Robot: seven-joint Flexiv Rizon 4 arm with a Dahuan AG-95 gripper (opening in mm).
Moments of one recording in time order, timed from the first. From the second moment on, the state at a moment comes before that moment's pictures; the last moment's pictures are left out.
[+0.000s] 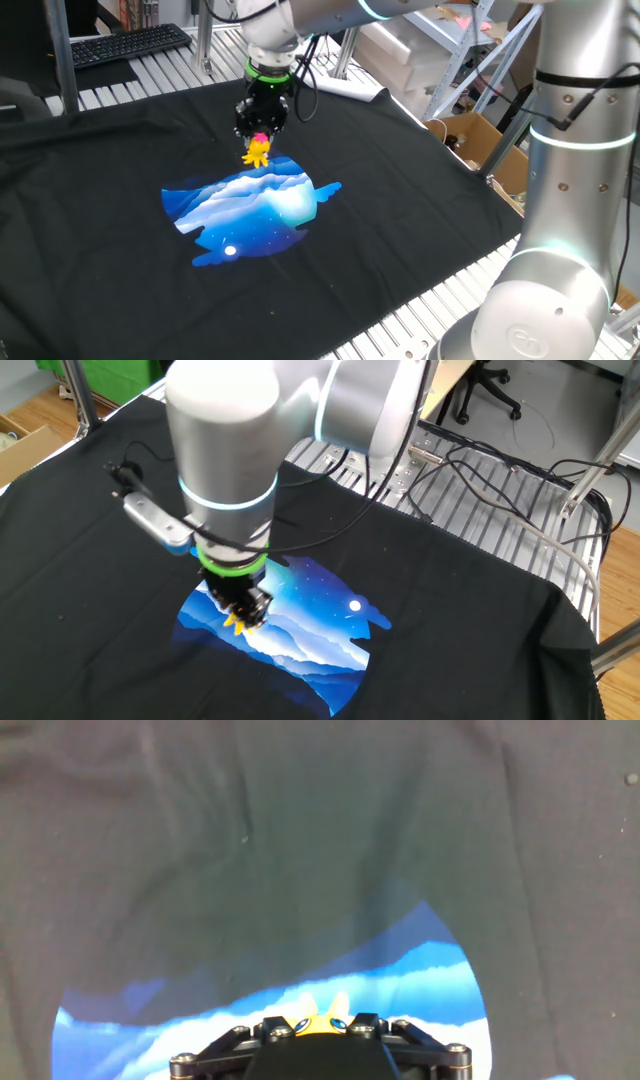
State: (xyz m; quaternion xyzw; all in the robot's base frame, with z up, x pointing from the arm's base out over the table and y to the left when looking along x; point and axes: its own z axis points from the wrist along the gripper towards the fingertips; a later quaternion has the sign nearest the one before) arm 0.630 0.009 0.102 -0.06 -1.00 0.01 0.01
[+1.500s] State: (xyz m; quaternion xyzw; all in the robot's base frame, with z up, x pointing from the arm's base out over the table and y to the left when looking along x) arm 0.582 0.041 0.102 0.00 -1.00 0.01 0.03
